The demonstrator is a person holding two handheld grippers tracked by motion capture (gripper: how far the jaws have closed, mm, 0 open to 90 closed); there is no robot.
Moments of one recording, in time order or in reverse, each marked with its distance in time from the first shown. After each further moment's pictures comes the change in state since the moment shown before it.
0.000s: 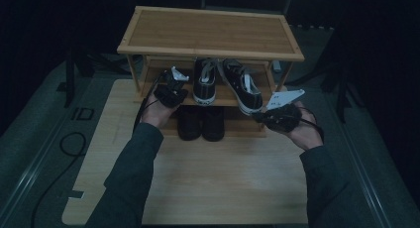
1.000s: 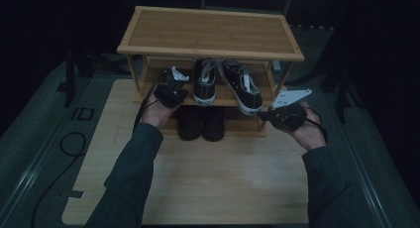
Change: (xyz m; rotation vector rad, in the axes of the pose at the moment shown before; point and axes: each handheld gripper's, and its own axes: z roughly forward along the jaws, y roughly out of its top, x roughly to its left) left arm 0.000 0.000 0.000 0.002 0.001 0.000; right arm -0.009 -0.011 -0.005 -0.020 -0.027 0.043
